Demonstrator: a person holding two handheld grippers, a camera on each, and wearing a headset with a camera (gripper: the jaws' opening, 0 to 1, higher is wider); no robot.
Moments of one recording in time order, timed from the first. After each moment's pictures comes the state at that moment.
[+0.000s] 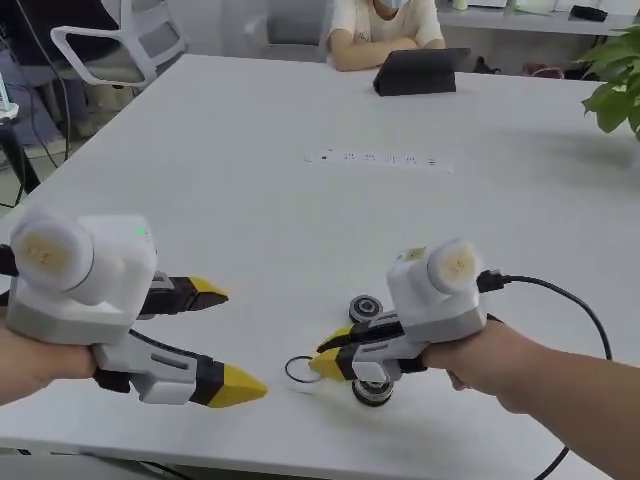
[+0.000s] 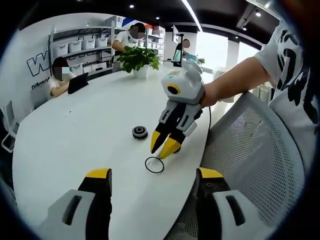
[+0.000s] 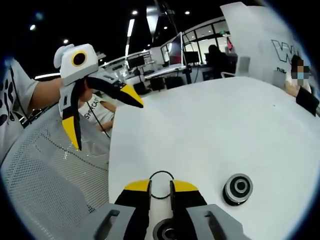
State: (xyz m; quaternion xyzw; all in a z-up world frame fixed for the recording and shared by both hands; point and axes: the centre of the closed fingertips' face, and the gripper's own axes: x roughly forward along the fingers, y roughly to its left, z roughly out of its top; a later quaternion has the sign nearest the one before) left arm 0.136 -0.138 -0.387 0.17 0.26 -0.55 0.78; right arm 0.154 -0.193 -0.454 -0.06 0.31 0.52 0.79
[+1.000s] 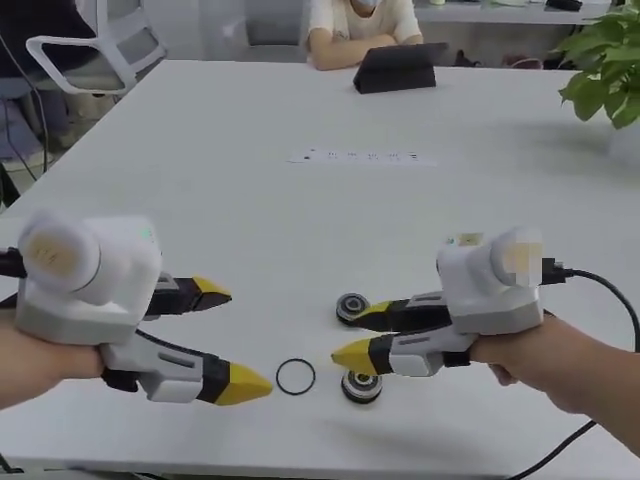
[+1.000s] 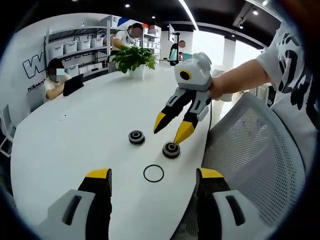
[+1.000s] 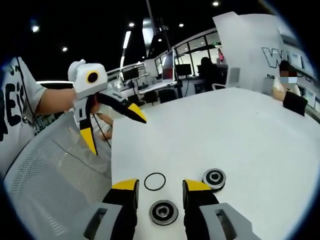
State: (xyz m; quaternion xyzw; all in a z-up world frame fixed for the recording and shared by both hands) left arm 0.141 -0.158 -0.387 0.18 0.26 -0.56 0.77; right arm 0.148 -0.240 -0.420 -0.04 0.27 0.50 0.82
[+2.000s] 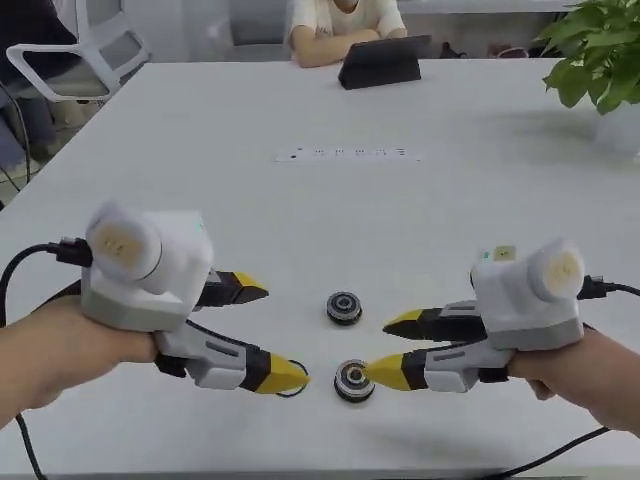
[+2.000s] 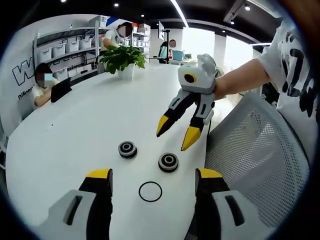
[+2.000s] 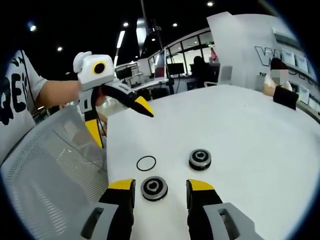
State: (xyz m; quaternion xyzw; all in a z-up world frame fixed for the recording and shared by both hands) left arm 0.149 -0.206 -0.397 0.20 0.25 -0.59 0.74; right arm 0.137 -0.277 -0.437 -0.04 0.27 0.47 0.84
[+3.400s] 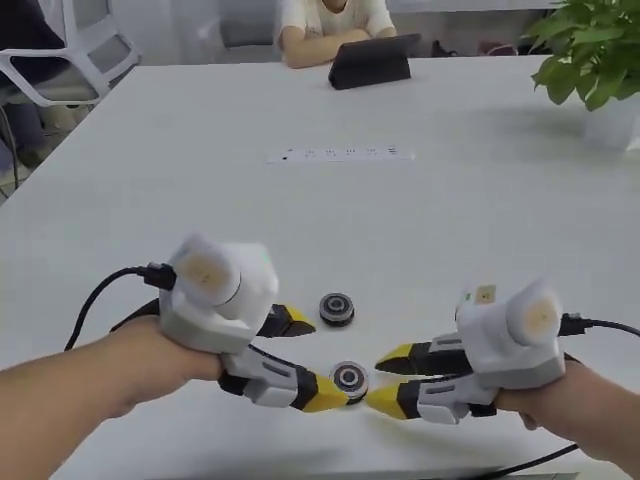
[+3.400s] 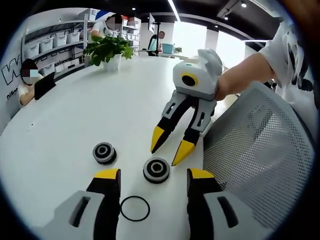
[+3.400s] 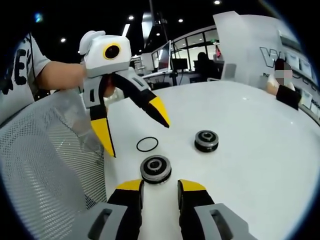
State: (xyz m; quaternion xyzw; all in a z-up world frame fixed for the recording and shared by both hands) left arm 0.136 -0.250 -0.437 0.21 0.28 -0.62 0.70; right arm 0.124 -0.277 -0.476 -0.07 0.28 0.48 0.83
